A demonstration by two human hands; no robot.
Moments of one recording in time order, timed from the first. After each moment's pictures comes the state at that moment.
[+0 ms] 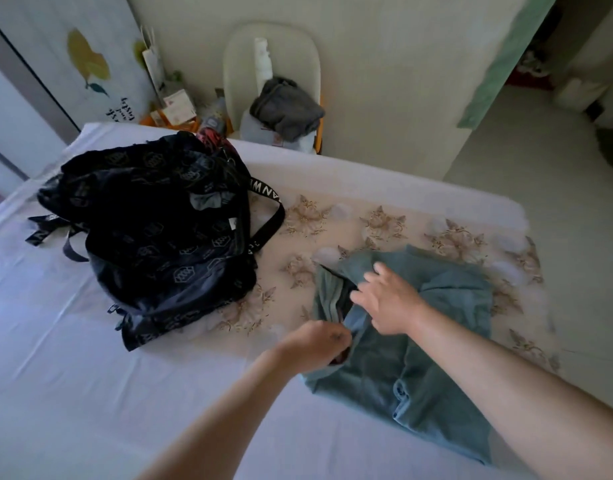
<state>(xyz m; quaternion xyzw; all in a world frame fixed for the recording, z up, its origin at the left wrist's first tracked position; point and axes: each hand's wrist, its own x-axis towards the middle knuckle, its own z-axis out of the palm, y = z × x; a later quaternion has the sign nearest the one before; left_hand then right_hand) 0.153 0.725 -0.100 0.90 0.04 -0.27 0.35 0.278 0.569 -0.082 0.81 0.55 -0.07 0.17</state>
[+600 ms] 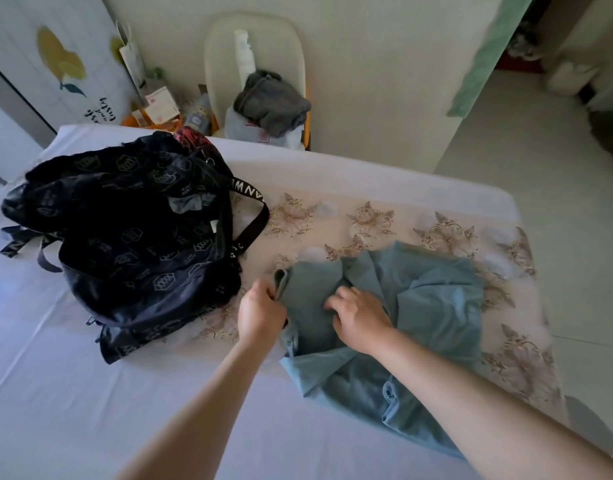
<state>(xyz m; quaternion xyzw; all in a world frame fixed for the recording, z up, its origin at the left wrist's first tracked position) 0.180 0.768 -0.118 0.85 0.37 0.01 0.37 0.251 0.581 -0.129 0.91 0.37 -0.16 -0.08</state>
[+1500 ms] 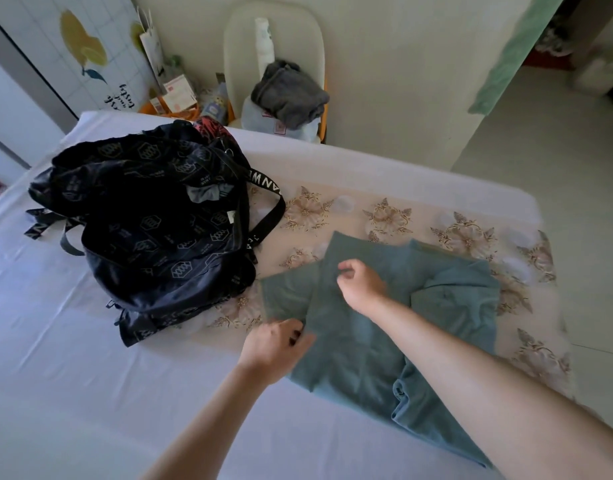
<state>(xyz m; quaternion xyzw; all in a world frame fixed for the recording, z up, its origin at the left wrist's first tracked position) 0.120 0.768 -0.133 0.95 0.16 -0.11 0.25 0.277 0.626 -0.110 0.88 0.00 -0.30 -0.38</state>
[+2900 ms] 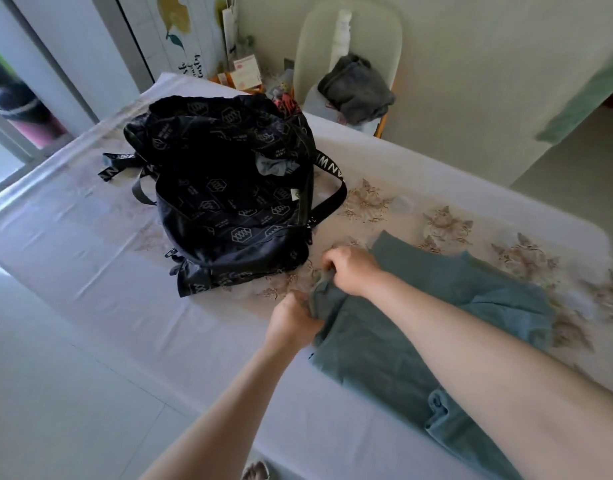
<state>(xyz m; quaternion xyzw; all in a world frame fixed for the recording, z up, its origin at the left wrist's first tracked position) 0.097 0.802 -0.126 0.80 0.40 -0.08 0.43 0.258 0.733 -0.115 0.87 0.44 -0.22 -0.07</state>
